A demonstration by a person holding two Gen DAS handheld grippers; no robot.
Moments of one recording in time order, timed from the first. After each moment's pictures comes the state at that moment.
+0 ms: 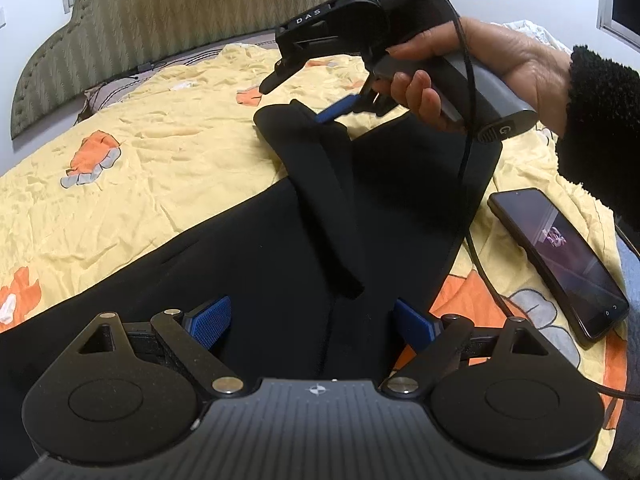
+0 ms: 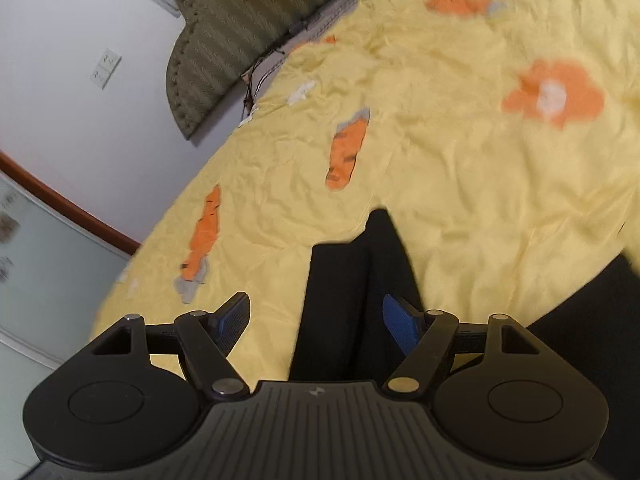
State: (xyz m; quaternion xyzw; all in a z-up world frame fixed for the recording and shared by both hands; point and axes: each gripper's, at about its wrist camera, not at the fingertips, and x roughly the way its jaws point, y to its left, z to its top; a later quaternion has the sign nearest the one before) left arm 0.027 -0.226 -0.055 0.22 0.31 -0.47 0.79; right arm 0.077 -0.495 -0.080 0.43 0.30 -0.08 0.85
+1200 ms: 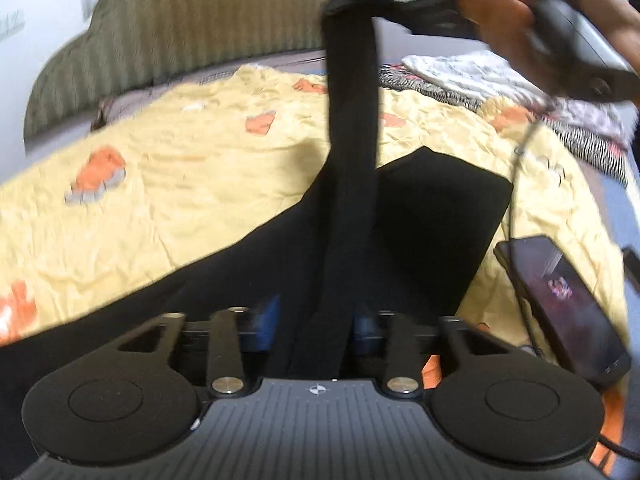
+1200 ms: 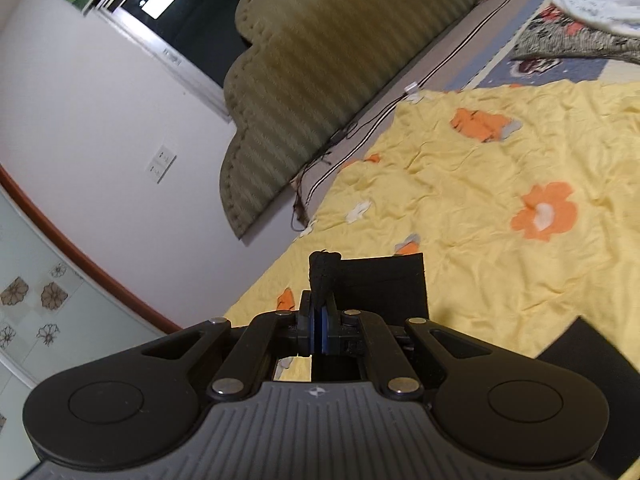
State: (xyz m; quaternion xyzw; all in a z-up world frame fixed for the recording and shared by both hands) left arm 0.030 -0.236 -0.046 0.18 0.30 -0.46 0.82; right arm 0.005 -0.489 0.019 0.42 0.14 -0.10 0.89
